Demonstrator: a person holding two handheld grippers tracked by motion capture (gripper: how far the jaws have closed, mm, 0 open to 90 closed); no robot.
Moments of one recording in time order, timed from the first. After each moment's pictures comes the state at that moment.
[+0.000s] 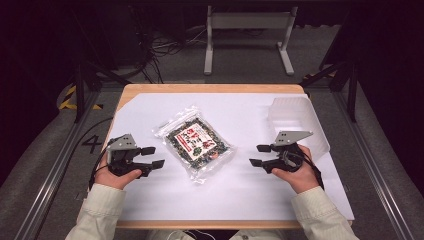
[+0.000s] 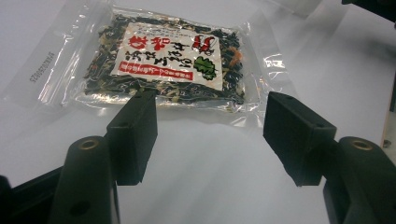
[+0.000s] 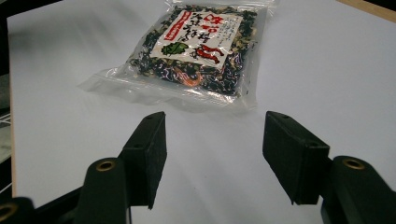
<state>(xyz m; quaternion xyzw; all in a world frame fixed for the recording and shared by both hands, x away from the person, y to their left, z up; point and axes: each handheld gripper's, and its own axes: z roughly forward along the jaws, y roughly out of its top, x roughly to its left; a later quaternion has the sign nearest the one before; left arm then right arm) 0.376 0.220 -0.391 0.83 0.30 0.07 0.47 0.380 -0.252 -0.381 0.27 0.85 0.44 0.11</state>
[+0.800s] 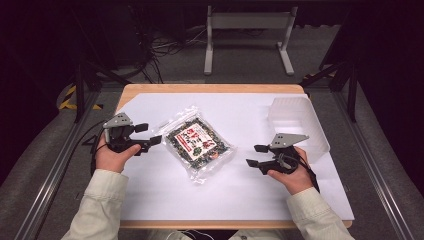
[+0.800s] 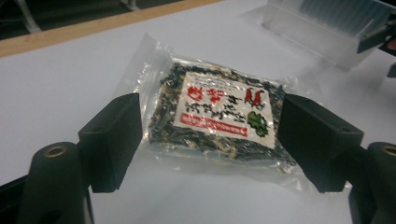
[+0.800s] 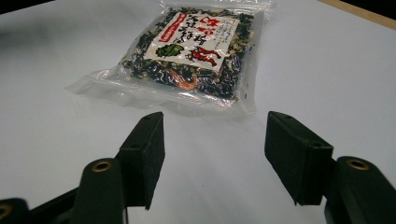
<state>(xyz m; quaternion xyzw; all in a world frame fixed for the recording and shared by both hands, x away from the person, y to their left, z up) 0.425 0.227 -0.372 0.78 0.36 0.12 0.50 0.380 -0.245 -0.392 0.26 0.84 0.45 0.13</state>
